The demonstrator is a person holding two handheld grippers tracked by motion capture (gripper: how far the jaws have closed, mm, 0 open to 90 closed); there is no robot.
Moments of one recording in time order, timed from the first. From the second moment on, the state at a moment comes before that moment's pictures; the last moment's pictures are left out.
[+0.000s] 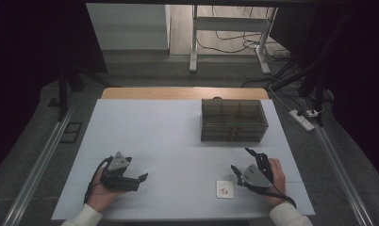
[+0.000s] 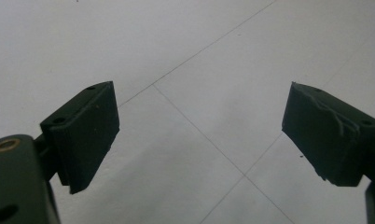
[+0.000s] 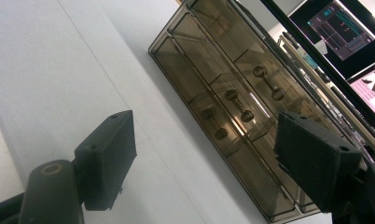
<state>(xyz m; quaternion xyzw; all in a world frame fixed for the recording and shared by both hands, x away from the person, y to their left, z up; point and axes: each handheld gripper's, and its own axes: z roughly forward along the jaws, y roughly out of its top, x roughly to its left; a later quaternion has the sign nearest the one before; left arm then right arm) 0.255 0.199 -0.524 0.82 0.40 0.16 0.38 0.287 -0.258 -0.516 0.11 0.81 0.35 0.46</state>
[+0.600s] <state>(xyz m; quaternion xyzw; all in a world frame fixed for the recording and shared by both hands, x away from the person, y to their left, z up) 0.256 0.198 -0.525 0.82 0.40 0.16 0.38 0.296 -0.254 -0.517 0.09 0.81 0.34 0.47</state>
